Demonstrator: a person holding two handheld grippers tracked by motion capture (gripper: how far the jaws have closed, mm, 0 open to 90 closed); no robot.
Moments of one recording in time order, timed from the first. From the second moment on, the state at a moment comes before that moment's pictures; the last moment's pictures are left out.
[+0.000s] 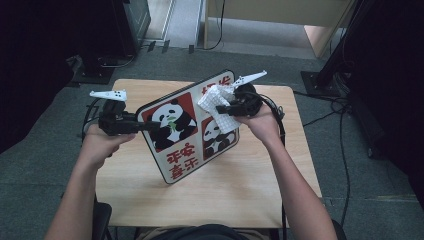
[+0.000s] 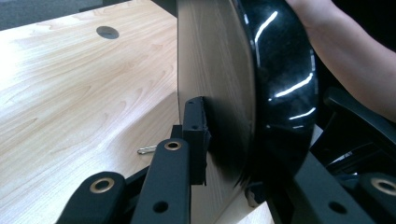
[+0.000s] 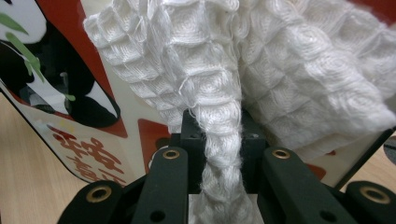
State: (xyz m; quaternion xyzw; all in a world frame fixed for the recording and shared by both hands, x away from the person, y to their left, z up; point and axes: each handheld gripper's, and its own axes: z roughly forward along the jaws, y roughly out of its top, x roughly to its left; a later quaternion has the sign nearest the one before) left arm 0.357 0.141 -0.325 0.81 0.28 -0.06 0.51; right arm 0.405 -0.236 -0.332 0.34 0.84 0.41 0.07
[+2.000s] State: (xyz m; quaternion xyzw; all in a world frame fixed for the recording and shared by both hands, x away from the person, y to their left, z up) left arm 0.358 0.142 -0.326 0.81 0.28 -0.07 0.51; right arm 0.382 -0.252 -0.444 0.36 0.85 0.38 0.00
